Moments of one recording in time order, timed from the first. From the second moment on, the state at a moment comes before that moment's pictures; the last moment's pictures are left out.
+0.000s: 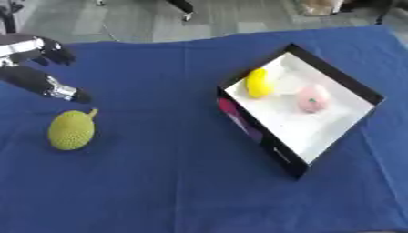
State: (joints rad) left arm -0.82 0.57 -0.44 -1.49 -0.56 0.48 -0.77; right arm -0.29 -0.97 -0.23 -1.45 -0.48 -0.18 0.35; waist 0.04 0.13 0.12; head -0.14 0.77
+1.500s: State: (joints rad) left arm -0.81 0.54 -0.56 -1.22 -0.77 0.46 -0.78; right arm -0.28 -0.95 -0.21 -1.42 -0.39 -0.19 0.35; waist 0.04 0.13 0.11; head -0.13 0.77
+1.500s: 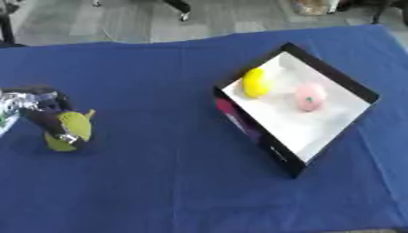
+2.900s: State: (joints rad) left arm -0.83 0.54 -0.46 -1.70 -0.73 0.55 -0.70; right arm -0.28 -0.95 -0.20 -1.44 -0.41 -0.21 0.34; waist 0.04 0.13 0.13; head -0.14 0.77
